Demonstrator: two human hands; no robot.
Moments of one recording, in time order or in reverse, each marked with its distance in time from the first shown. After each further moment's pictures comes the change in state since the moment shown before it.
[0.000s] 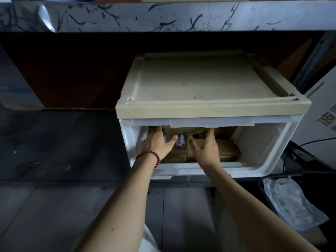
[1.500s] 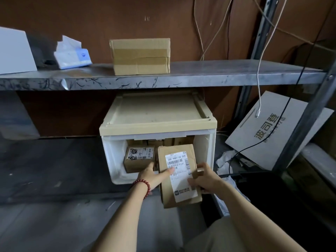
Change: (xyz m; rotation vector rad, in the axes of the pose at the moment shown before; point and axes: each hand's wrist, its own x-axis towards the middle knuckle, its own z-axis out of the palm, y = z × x) left_hand -0.168 0.106 -0.004 -0.263 -0.308 -0.237; right_hand -0.104 0.007 -0.192 0.087 -0.420 0.425
